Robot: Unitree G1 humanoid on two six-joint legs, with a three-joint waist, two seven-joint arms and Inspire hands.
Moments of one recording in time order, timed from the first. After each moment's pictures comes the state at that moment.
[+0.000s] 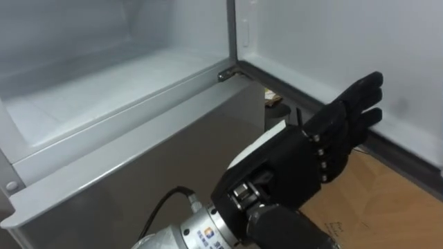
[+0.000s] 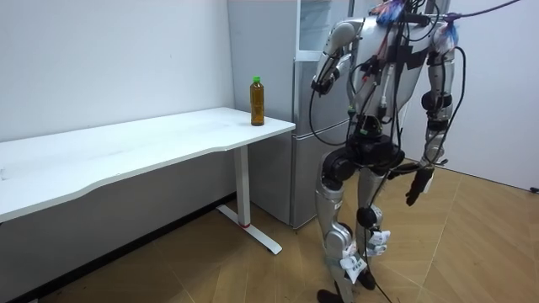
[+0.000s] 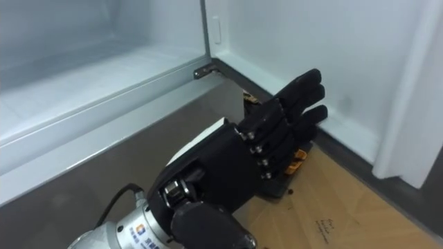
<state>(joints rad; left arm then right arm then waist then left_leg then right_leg) -0.39 0.22 -0.44 -0.29 -0.67 0.04 -0.40 0.07 -0.31 0.02 1.33 0.45 0.00 0.21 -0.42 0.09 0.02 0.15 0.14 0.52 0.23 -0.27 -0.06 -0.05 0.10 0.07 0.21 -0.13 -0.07</state>
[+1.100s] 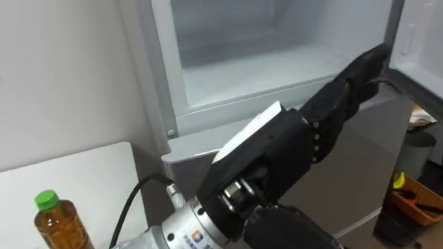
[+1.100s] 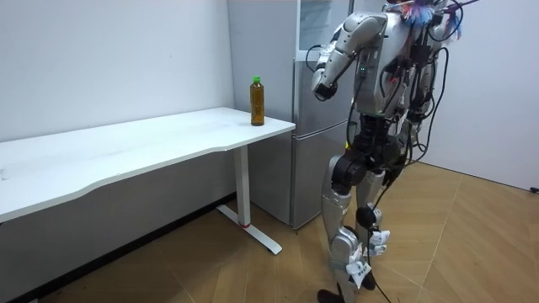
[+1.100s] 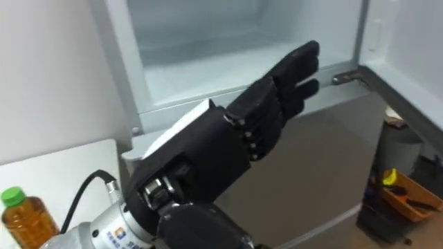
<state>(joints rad) -0.34 0.25 -0.37 -0.45 -0.48 0.00 -0.31 0.04 -0.29 0.10 1.32 0.45 -0.06 0.15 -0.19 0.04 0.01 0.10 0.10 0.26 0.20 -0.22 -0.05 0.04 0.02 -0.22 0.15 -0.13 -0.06</state>
